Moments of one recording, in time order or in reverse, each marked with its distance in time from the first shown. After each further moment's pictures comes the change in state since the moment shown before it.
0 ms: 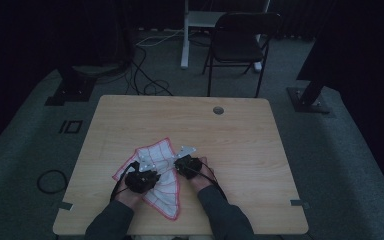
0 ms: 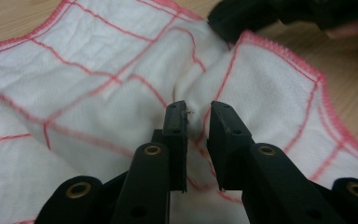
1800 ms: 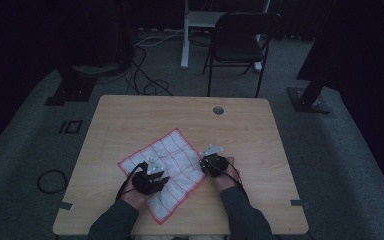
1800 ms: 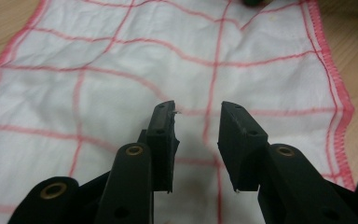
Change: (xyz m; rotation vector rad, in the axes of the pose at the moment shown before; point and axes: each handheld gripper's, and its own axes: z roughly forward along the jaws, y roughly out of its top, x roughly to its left) left arm -0.017 0.009 -0.004 -0.018 -0.024 0.074; right arm -0.056 -0.048 -0.040 0.037 -0.164 0.092
